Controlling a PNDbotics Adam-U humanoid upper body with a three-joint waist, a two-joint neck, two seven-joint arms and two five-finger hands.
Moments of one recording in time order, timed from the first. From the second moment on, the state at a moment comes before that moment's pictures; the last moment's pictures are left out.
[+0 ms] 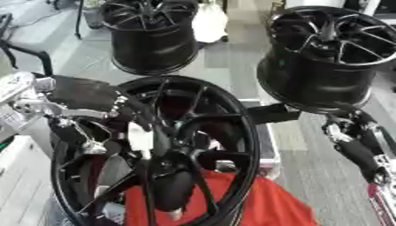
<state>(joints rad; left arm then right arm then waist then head) -0.61 0.96 -0.51 -1.71 -0.38 -0.56 -0.56 -0.24 -0.25 0.11 -1.56 -0.05 -0.03 -0.11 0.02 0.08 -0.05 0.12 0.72</state>
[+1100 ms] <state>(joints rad) -0.61 0.94 -0.54 -1.68 -0.42 -0.56 -0.56 -0.24 -0.25 0.11 -1.56 -0.05 -0.03 -0.11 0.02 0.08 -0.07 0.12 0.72</state>
